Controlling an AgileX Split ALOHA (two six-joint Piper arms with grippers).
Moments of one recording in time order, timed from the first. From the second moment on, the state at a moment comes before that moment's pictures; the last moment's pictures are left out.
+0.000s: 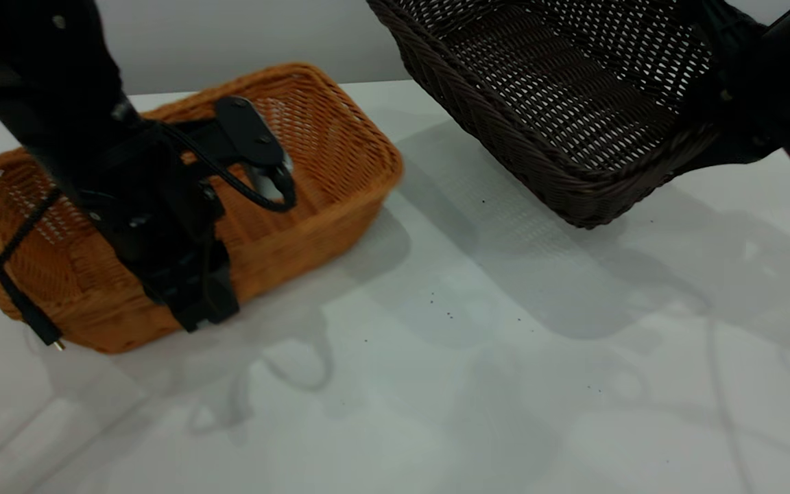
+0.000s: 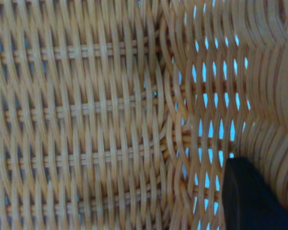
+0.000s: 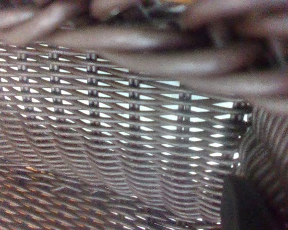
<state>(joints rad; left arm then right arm) -0.41 2.02 -0.94 -0.16 0.41 0.89 0.07 1.84 -0.89 1.10 0.41 0.00</state>
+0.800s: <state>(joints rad) -0.66 2.02 -0.93 -0.29 0.48 1.03 0.07 1.84 -1.22 0.85 0.65 0.01</state>
